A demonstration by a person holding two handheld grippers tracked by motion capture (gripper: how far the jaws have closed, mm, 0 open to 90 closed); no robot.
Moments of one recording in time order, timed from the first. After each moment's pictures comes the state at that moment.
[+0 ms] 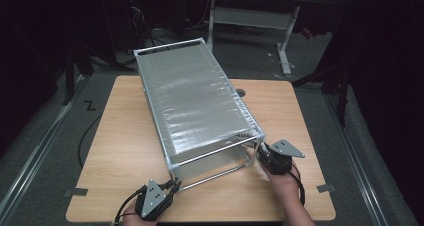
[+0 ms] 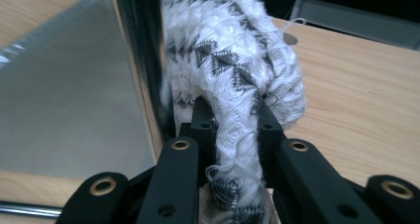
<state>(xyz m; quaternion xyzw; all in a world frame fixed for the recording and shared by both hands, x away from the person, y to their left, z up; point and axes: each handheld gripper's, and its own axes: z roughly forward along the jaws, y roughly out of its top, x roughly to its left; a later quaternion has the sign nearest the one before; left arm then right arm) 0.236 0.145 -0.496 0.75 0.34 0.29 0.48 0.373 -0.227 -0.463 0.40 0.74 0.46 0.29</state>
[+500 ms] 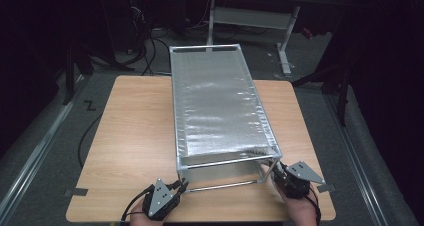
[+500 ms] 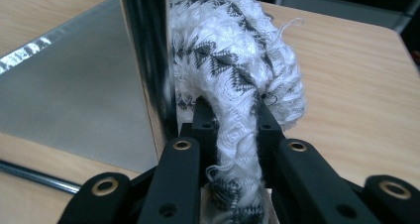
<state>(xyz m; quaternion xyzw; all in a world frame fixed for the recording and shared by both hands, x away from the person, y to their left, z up) 0.239 0.124 -0.496 0.76 0.32 0.28 0.49 0.308 -0.263 -0.465 0.42 0.73 0.44 0.31</state>
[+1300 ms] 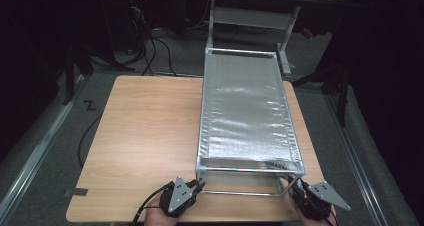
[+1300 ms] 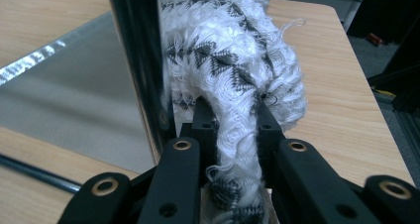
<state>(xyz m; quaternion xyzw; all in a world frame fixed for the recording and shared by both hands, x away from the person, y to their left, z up) 0.254 0.091 -0.493 0.78 0.29 0.26 0.49 0.263 -0.303 -0.473 0.47 0.69 0.44 0.33</state>
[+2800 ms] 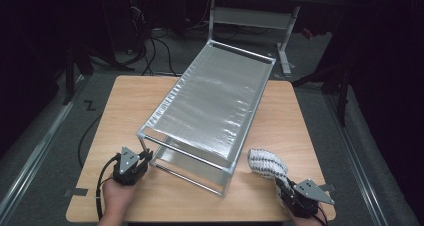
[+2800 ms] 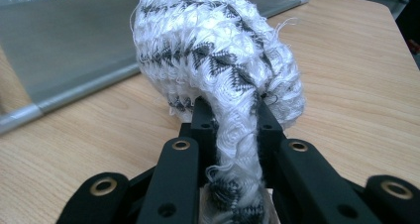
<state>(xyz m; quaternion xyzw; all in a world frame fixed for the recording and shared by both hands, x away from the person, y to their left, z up) 0.314 0.227 -0.487 0.71 0.45 0.33 0.43 0.272 -0.281 -0.481 0.43 0.74 0.43 0.30</state>
